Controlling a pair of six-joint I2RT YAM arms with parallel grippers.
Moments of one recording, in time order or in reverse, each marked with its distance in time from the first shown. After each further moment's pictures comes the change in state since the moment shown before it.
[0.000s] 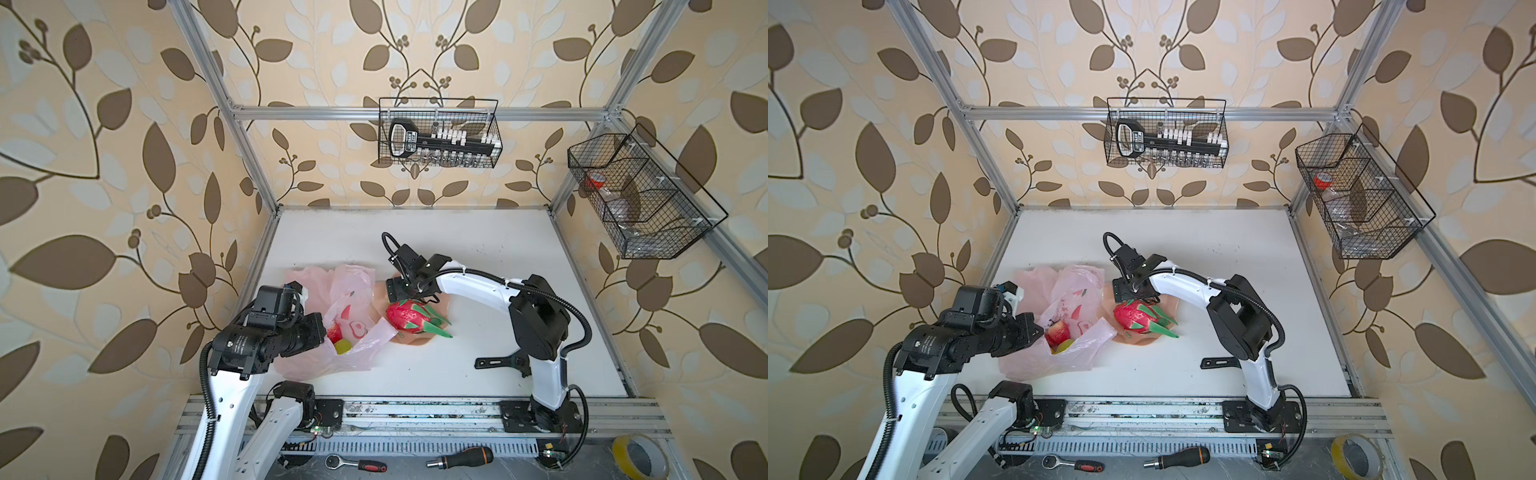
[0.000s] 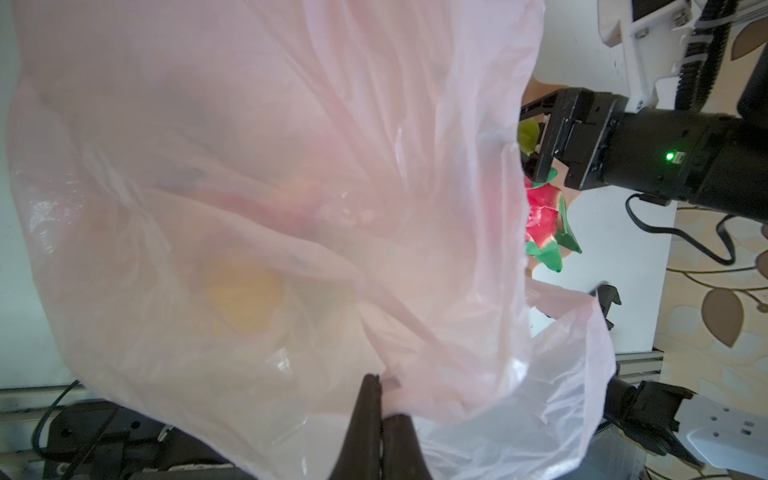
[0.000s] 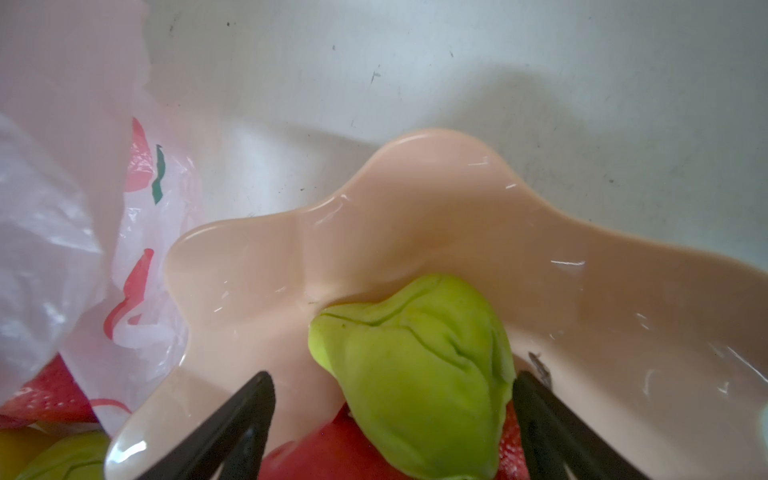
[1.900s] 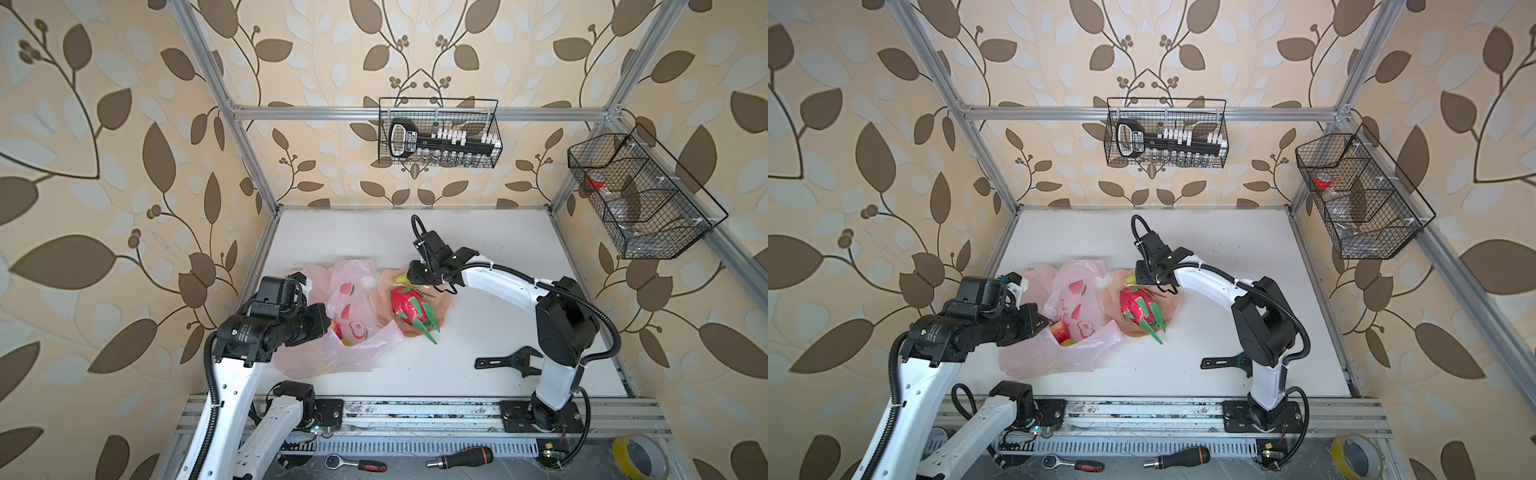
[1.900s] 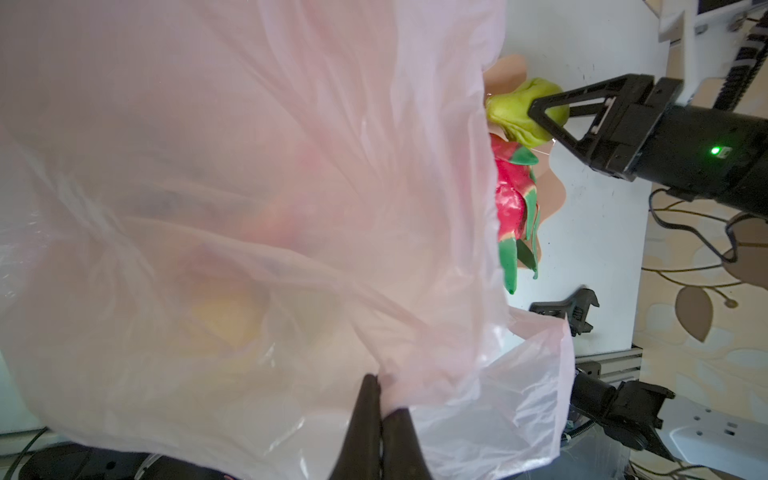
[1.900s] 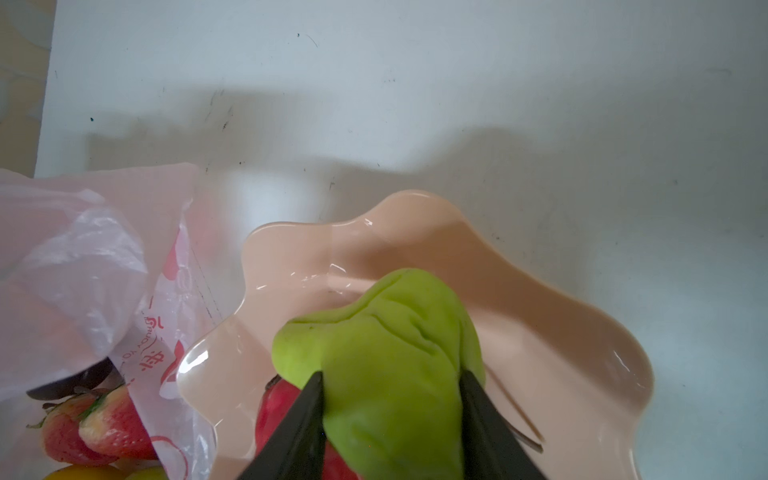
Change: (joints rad) left arm 0.000 0.061 0.023 0.082 0.050 0.007; right arm -0.132 -0.151 -0.141 0.148 -0.037 0.042
